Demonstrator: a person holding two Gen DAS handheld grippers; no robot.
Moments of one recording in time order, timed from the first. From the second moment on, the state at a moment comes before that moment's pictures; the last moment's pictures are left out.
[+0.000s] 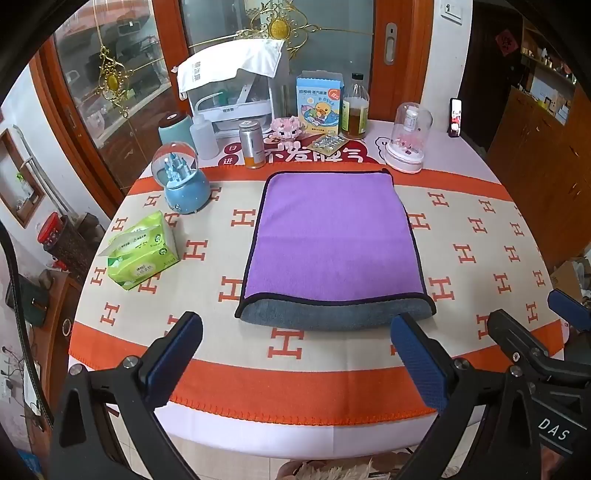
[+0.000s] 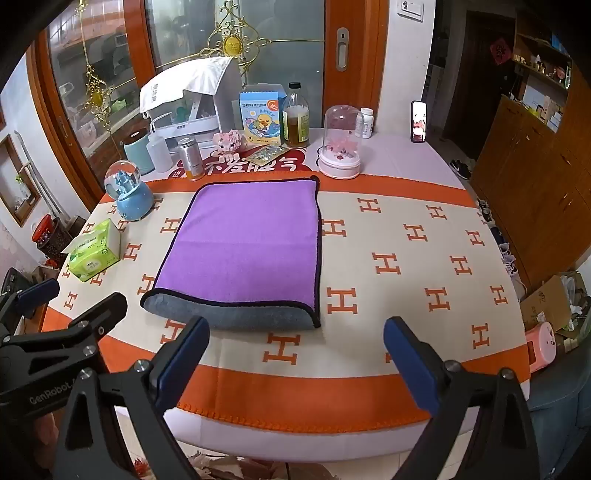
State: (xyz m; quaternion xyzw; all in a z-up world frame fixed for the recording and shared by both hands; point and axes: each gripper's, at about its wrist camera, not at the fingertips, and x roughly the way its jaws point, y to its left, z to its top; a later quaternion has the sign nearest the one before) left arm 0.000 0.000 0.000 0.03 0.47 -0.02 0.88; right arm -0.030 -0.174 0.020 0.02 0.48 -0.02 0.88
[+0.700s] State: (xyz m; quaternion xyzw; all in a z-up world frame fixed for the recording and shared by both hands) left arm 0.000 0.000 0.000 0.03 0.47 -0.02 0.88; right arm -0.027 -0.170 0.019 0.02 0.48 -0.02 0.88
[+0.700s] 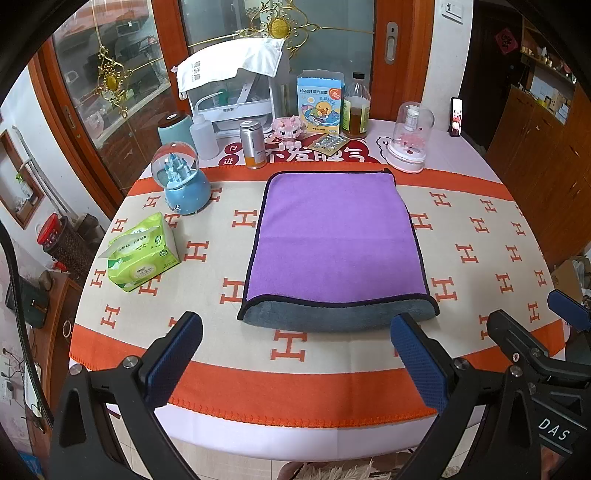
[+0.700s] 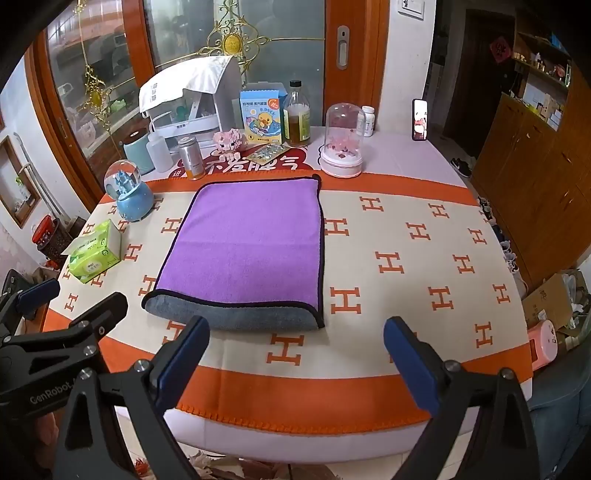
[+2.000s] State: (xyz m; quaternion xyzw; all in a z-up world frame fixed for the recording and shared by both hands) left arm 0.016 0.012 -0.005 0.03 0.47 -0.01 0.88; right arm -0.016 -0.166 0.016 0.02 0.48 -0.03 0.88
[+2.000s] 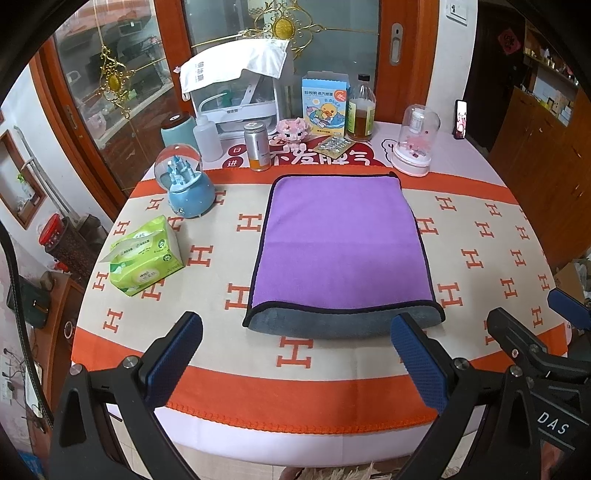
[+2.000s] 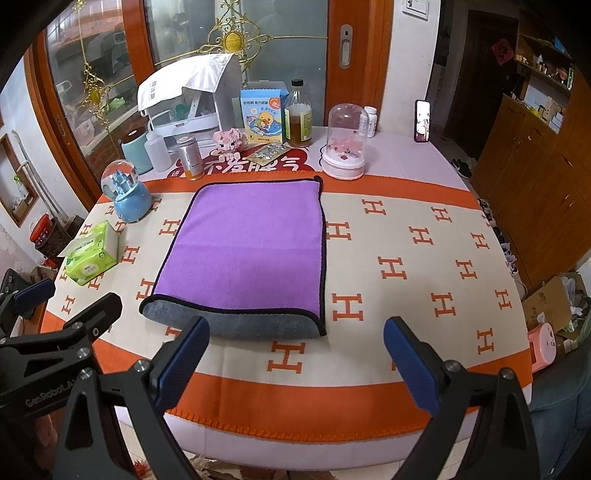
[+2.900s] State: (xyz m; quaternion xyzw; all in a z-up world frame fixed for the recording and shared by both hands) left arm 0.009 0.016 -0.001 0.03 0.47 -0.02 0.88; right arm -0.021 -0.164 0.020 0.03 0.47 -0.02 0.88
